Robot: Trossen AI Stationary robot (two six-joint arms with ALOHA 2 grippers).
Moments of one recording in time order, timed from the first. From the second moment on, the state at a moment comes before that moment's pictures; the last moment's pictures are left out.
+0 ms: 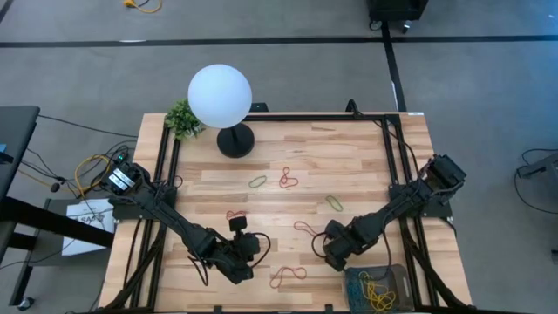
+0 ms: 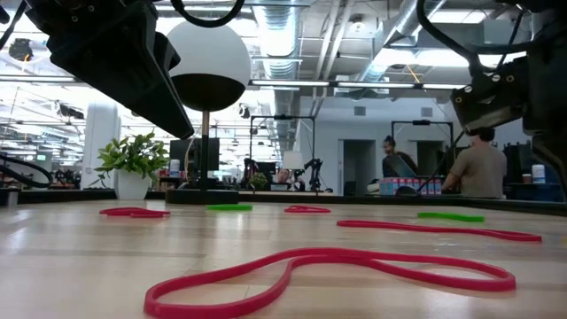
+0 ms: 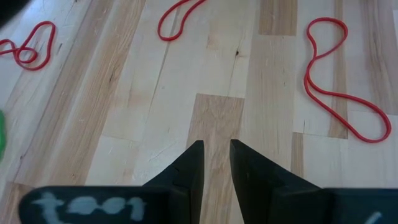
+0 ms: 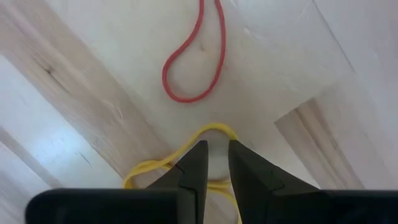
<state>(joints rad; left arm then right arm) -0.63 1.77 1.11 -0.41 -0.56 -0.63 0.58 1.79 0.94 -0.67 -0.01 1.20</state>
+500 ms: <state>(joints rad) -0.63 1.77 1.11 -0.41 -0.56 -0.63 0.60 1.81 1.12 -0.84 0.18 0.99</state>
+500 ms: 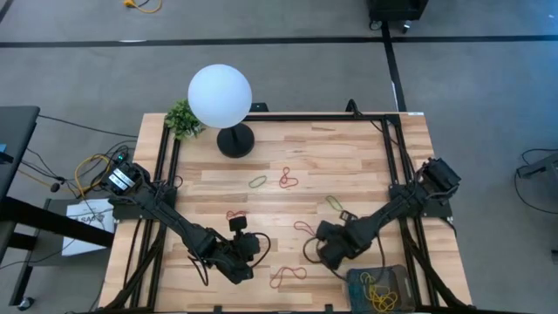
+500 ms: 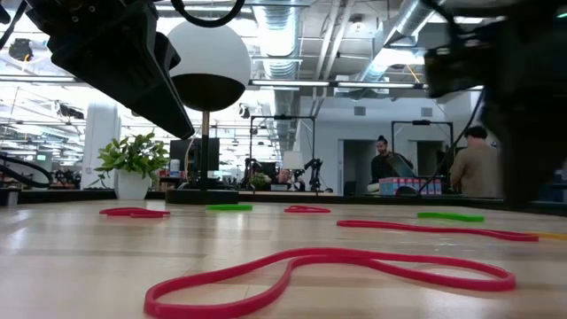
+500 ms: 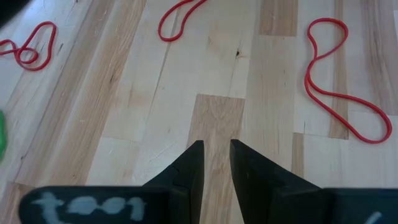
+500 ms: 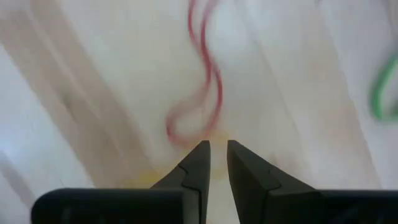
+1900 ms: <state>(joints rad) -0.63 1.77 1.11 -0.41 -0.57 -0.63 0.57 1.79 1.01 -0.84 0.10 1.18</state>
